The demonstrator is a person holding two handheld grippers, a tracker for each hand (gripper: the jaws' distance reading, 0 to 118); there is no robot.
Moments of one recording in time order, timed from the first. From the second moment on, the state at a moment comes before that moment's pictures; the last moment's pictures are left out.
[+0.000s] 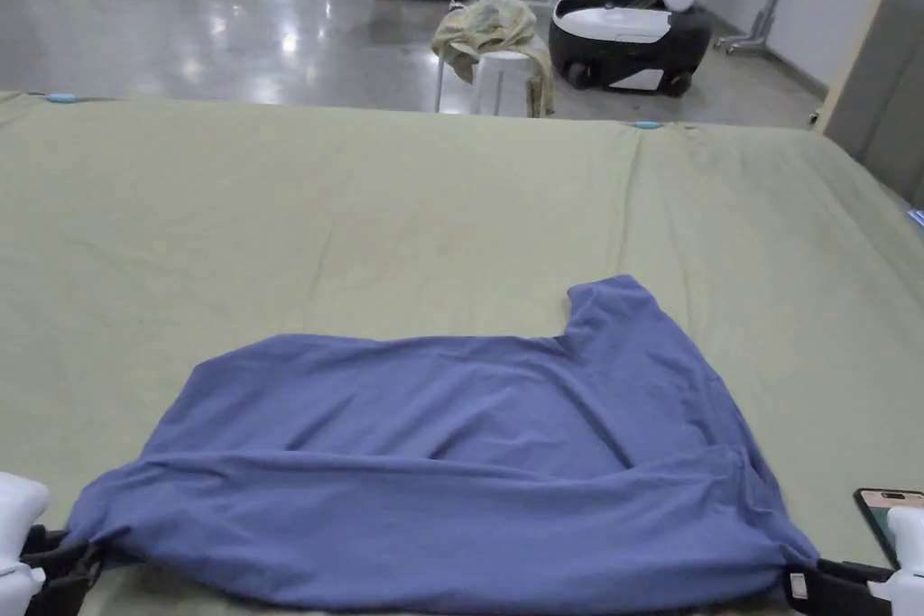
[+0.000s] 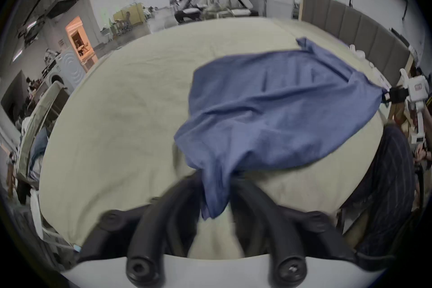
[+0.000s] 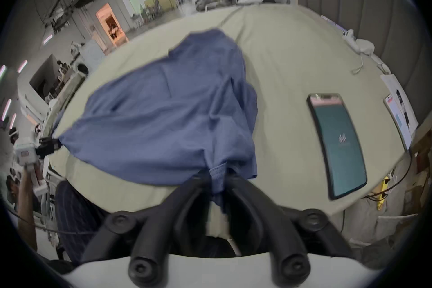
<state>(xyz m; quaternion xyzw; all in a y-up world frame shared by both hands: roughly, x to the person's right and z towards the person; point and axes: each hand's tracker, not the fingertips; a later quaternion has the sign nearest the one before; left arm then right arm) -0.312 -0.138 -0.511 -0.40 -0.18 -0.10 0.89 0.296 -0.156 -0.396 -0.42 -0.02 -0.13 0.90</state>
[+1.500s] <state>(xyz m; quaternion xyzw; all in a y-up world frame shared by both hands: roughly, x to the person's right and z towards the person) -0.198 -0.129 -0.731 -0.36 -0.19 -0.14 0.90 0.354 -0.216 -0.730 -0.47 -0.09 -0.04 0.88</state>
